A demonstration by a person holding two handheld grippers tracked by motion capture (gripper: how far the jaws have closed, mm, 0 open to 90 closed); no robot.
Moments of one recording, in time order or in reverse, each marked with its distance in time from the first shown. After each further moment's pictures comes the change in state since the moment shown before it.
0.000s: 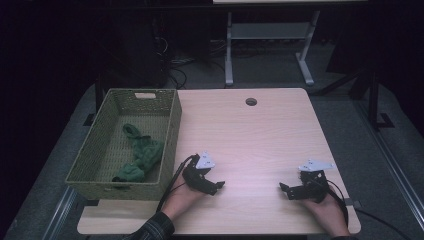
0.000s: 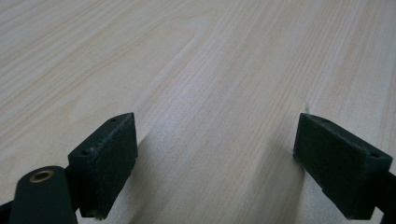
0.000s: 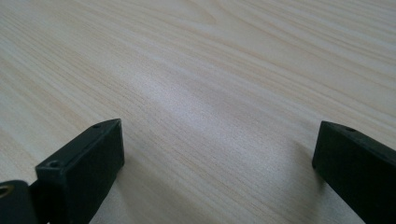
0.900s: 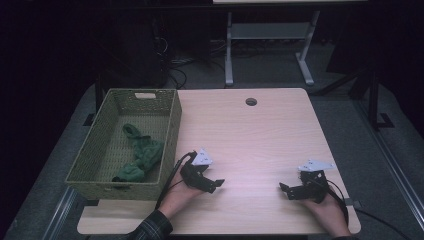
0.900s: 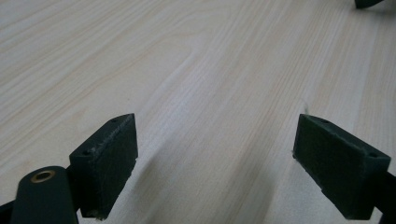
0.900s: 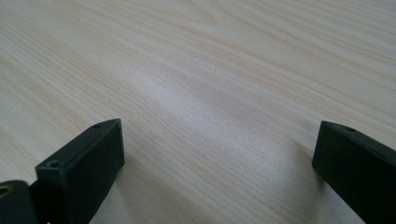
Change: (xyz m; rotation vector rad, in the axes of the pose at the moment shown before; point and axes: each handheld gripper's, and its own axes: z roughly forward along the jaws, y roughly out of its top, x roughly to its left) left arm 0.004 0.007 -0.012 -0.032 -0.034 -0.029; right arm 0.000 0.000 0.000 0.000 0.001 -0.001
